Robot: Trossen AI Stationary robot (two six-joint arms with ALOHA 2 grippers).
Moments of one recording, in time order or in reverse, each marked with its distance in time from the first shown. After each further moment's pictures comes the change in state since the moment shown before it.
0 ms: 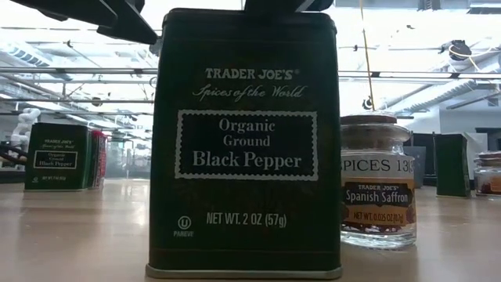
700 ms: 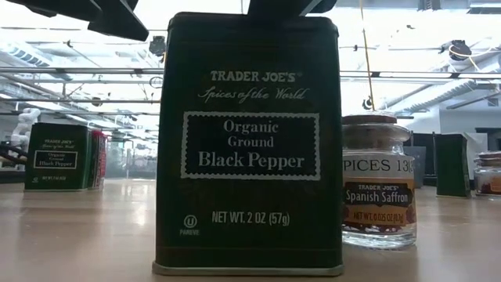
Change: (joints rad) left arm -0.032 0.001 0.000 -0.008 -0.008 -0.001; right arm 0.000 0.004 0.000 -0.015 -0.005 0.011
